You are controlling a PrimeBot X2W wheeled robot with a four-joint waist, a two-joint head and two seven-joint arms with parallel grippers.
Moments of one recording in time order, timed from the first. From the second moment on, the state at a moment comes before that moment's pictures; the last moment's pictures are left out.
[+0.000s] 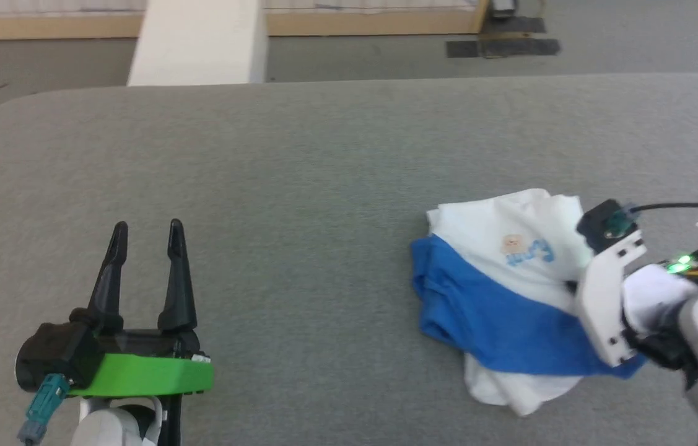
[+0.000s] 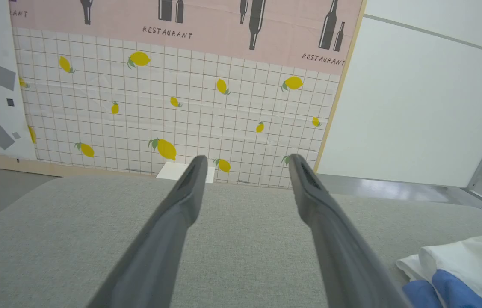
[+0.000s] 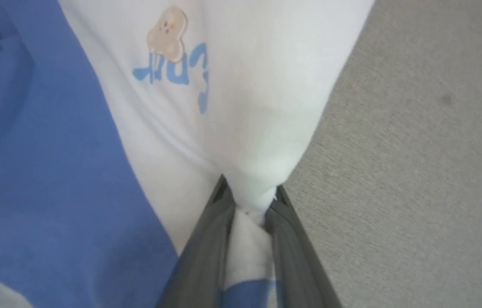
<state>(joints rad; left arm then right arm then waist) -0.03 0.05 0.03 -0.14 -0.23 -0.12 -0.26 -0.39 -0.47 0.37 0.16 0.36 0.13 0.80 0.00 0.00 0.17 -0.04</state>
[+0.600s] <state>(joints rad) -0.17 0.12 -0.02 -0.17 -0.15 -0.12 -0.26 -0.63 -0.66 0.31 0.43 0.31 0.13 0.64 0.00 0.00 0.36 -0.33</state>
